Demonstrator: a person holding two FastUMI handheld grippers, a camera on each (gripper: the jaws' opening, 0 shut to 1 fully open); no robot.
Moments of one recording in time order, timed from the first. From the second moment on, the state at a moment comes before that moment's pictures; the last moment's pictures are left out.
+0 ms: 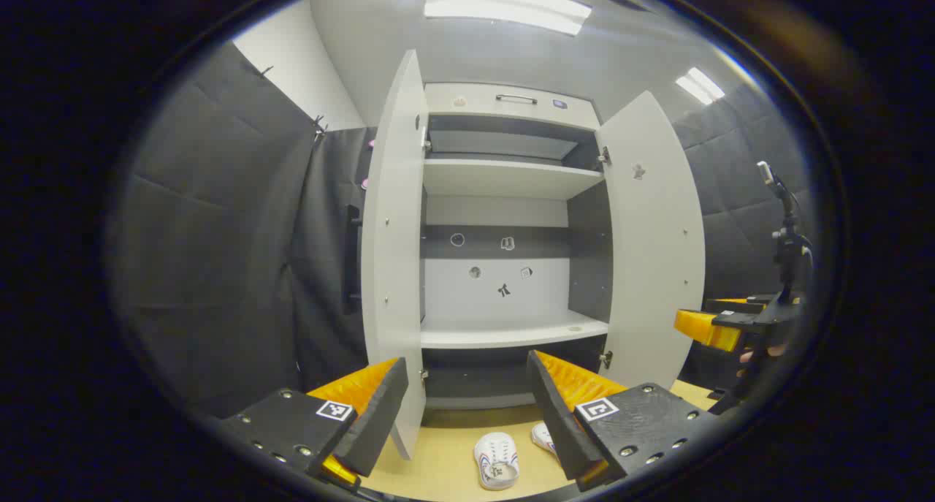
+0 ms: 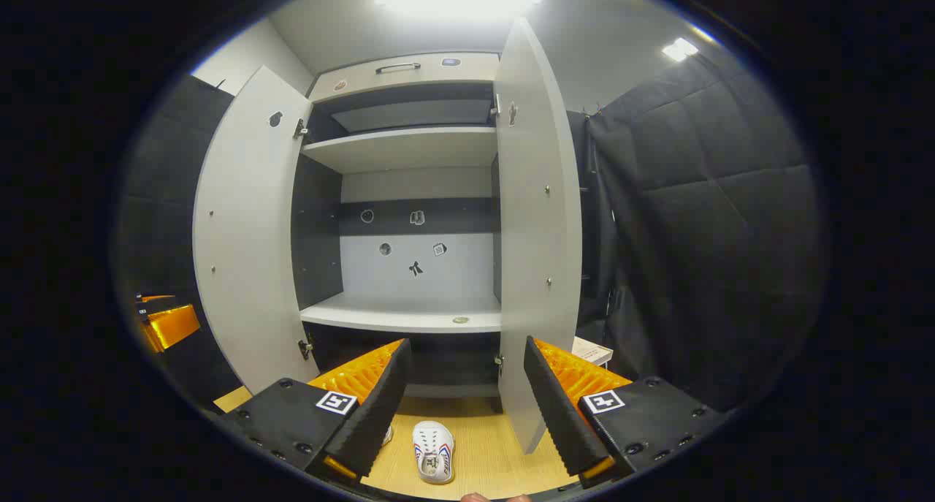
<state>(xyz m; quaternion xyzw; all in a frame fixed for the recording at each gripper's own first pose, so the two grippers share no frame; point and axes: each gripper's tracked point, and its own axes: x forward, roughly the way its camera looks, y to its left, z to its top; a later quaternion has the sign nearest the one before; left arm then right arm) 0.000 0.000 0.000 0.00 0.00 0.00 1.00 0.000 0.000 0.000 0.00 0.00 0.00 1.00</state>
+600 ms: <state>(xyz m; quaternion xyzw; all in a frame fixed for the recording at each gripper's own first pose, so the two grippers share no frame) -0.003 0.010 -0.024 -0.01 0.02 0.00 1.00 0.010 0.020 -0.009 0.00 0.04 0.02 1.00</state>
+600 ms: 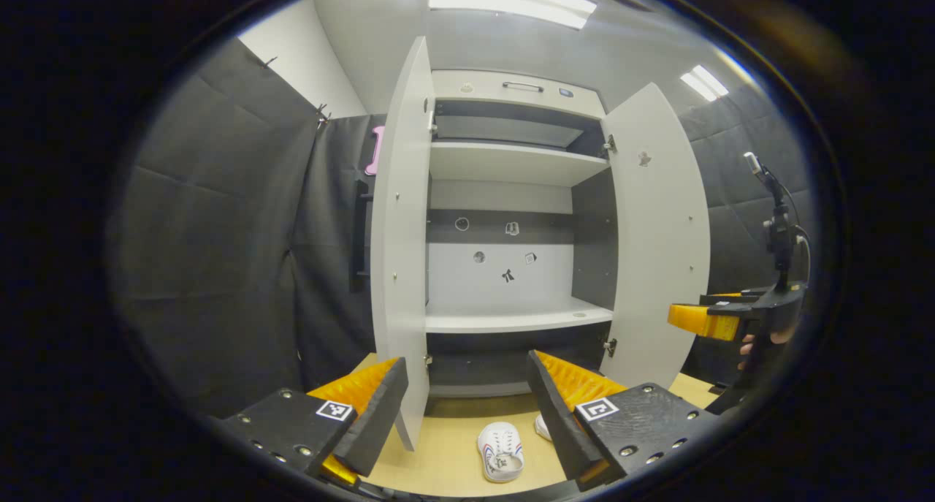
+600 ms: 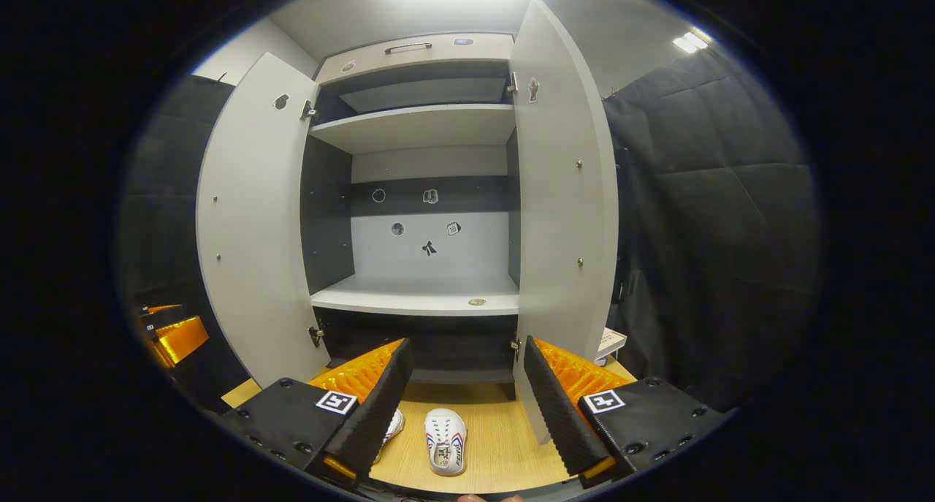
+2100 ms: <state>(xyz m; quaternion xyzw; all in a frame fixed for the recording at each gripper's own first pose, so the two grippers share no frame) 0.068 -0.046 -0.049 0.00 0.11 0.00 0.99 0.121 0.113 -0.261 0.03 0.37 0.17 0.91</state>
